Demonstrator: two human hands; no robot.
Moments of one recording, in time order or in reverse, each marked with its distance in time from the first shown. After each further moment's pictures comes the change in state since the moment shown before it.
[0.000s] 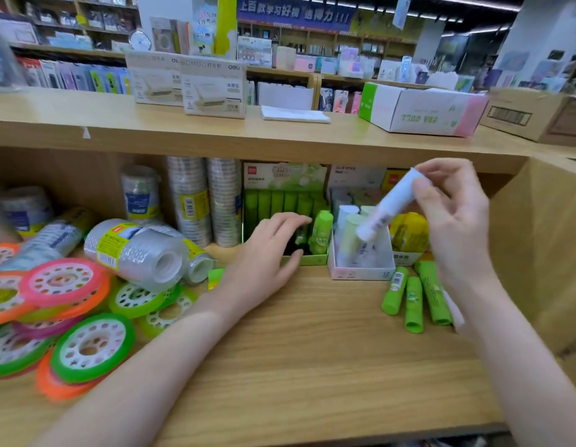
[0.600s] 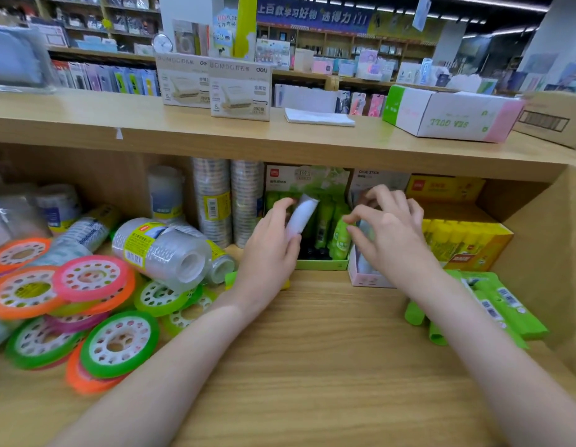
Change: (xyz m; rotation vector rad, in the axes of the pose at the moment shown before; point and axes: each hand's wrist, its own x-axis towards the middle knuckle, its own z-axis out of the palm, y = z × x) left_hand 0.005 -0.007 -0.004 -0.131 0.202 -0.277; right_hand -0.004 0.036 0.053 -0.924 -0.417 -0.255
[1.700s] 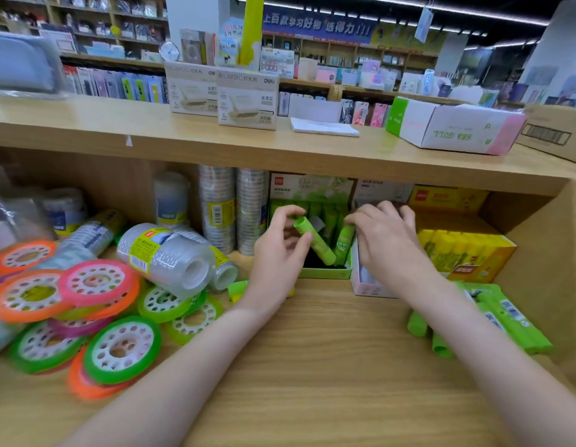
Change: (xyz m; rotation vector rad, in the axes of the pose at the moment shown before) left_hand 0.001 0.012 0.004 -0.468 0.073 -0.145; right_hand 0.012 -0.004 0.006 -0.147 -0.099 -0.051
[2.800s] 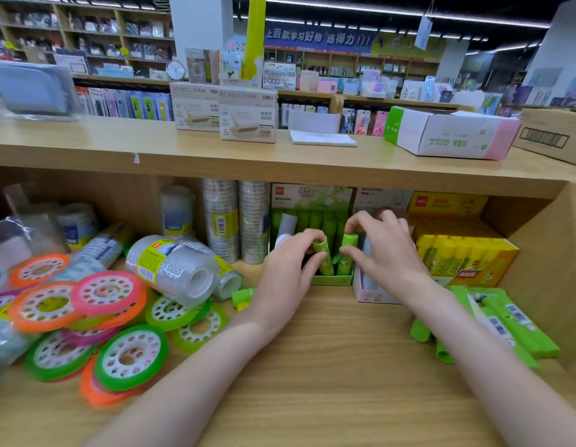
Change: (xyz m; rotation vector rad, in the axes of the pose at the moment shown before) left_hand -0.008 0.000 0.000 0.420 -0.080 0.297; right_hand -0.004 -0.006 -0.015 0.255 -0.084 0.118
